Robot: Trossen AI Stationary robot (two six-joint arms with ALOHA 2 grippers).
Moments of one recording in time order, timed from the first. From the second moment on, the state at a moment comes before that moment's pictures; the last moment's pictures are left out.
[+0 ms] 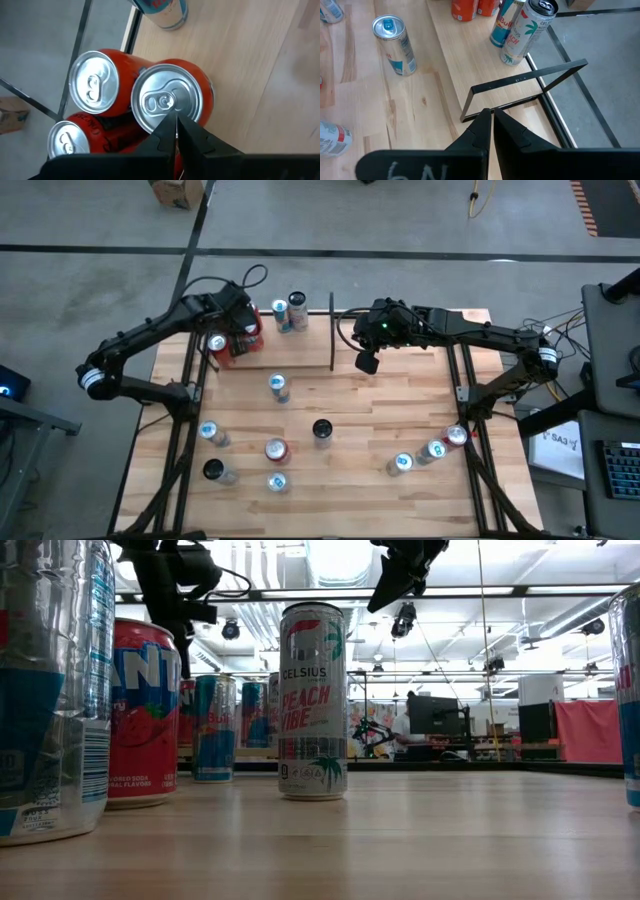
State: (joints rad) left arm 0.70 1.25 1.13 -0.97 -0.23 0.48; right arm -0.24 1.46 1.47 -0.75 0.15 -0.07
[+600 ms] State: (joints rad) left arm 0.70 1.23 1.10 -0.98 -0.23 0.46; right arm -0.24 1.46 1.47 -0.75 0.15 -0.05
